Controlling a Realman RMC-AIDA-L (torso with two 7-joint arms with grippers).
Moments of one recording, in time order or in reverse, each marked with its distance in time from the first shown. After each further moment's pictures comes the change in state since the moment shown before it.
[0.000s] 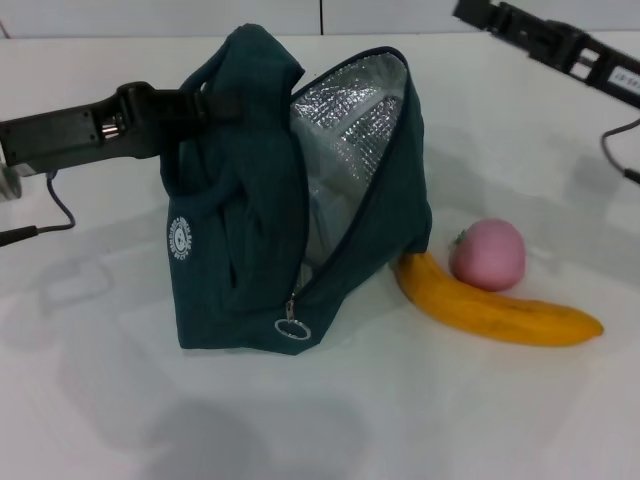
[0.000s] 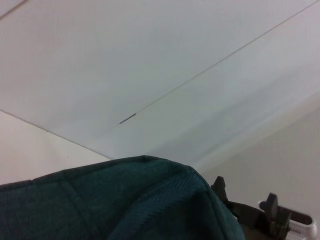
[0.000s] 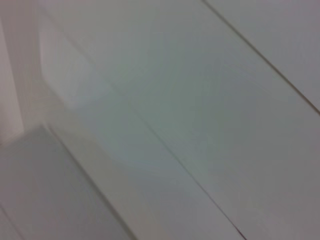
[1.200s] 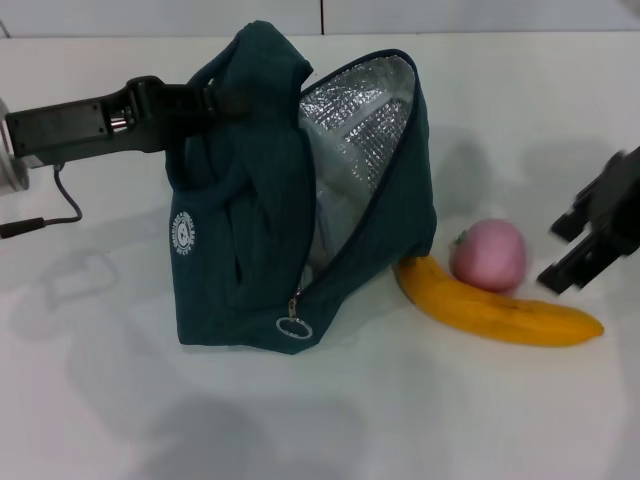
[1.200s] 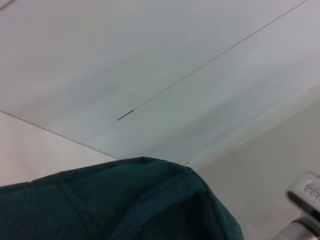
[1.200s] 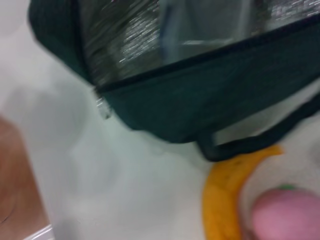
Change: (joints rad) left arm -0.020 0.001 0.006 0.000 0.008 -0.003 -0.004; right arm 0.283 0.019 0.383 -0.767 -1.750 -0.564 0.764
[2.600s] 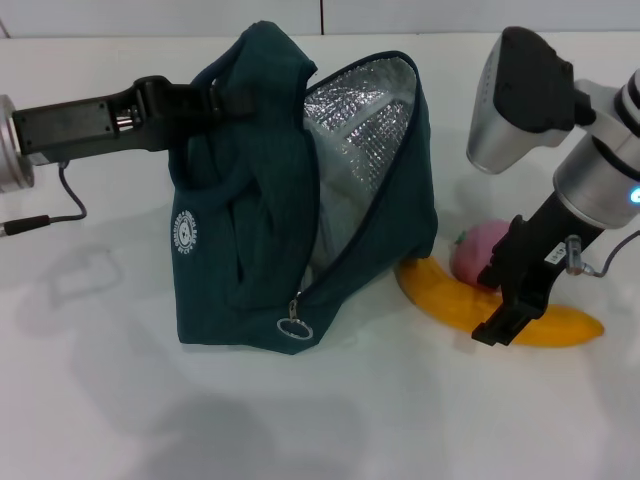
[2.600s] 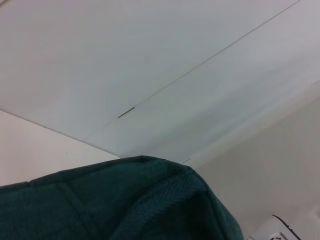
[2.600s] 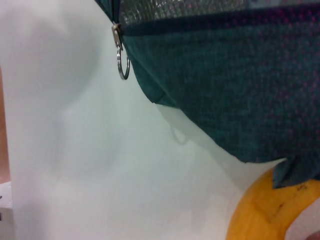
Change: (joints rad) left arm -0.011 -0.001 0.002 -0.001 0.013 -0.006 0.003; right arm 0.003 0.101 -0.294 0.150 -0.063 0.299 -0.107
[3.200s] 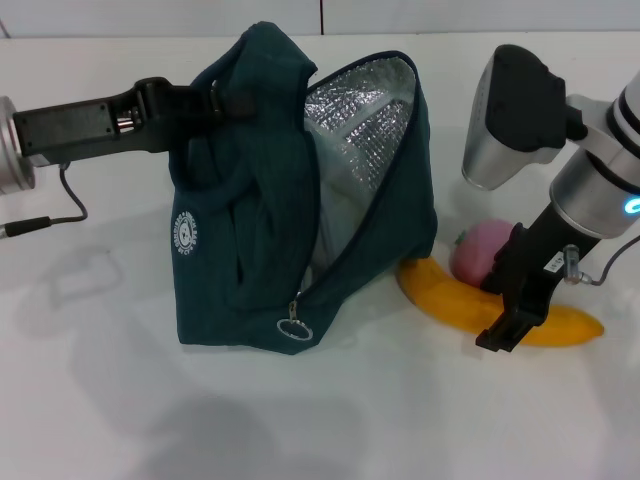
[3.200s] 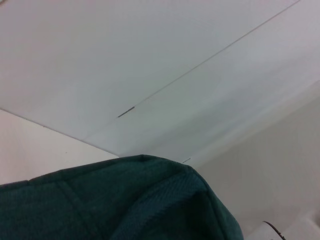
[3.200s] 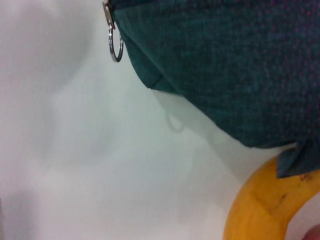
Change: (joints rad) left arm 0.002 -0.002 0.000 0.000 0.000 0.000 0.001; right arm -0.002 0.000 -0.042 0.024 -0.009 0.034 0.000
